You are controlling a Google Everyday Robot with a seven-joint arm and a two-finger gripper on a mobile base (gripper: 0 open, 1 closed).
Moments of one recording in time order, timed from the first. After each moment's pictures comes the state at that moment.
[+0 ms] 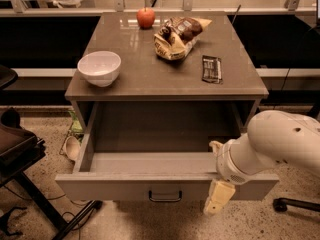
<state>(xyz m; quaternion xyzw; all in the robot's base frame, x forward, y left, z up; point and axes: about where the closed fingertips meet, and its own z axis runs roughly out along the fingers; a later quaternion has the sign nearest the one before) 0.417 -0.139 0.678 -0.61 0.76 0.09 0.18</state>
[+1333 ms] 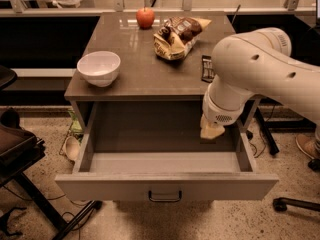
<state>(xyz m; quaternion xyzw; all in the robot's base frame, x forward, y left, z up) 0.506 -0.133 0.770 -0.66 0.74 -0.03 0.11</state>
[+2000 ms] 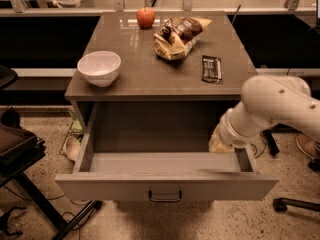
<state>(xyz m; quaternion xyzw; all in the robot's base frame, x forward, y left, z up) 0.507 -0.172 0.690 -0.65 0.74 0.03 0.16</state>
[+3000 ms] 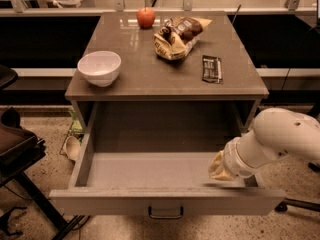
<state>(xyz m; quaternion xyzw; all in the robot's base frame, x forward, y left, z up) 0.445 -0.170 0.646 -0.66 0.72 0.09 0.18</state>
